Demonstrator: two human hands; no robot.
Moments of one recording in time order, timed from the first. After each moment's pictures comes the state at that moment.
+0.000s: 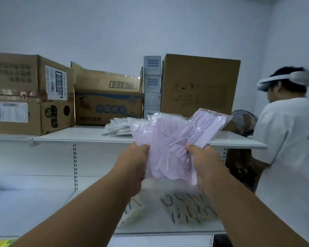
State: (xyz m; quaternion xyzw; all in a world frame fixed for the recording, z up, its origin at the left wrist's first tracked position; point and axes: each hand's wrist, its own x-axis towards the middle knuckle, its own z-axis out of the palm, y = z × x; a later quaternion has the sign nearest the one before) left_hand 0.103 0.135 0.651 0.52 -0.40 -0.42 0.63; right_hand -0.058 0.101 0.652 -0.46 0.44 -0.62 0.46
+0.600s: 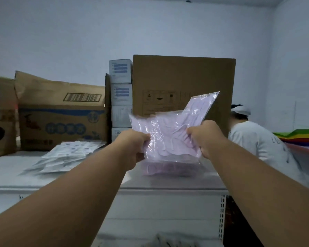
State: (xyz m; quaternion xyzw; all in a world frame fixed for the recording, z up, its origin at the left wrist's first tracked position) left_hand 0.002 -0.128 0.728 0.58 -0.43 -0.38 0.58; right_hand -0.187 -0.176 0.750 -0.57 0.55 -0.54 0.28
